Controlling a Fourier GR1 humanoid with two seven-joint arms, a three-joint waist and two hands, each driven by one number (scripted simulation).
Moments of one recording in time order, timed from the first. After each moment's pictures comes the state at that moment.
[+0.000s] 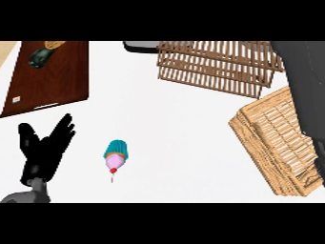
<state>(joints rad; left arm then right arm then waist) -0.03 0.17 0.08 -1.40 0.11 -0.02 0.30 -1.36 -0.26 0.02 -1.22 0.75 0.10 1.01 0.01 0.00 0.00</state>
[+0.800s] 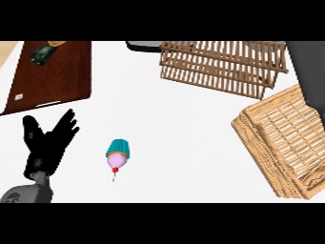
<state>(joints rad) -0.07 0.16 0.09 -1.38 0.10 -0.01 0.33 -1.41 -0.32 -0.04 -0.78 0.80 0.00 0.71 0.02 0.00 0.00</state>
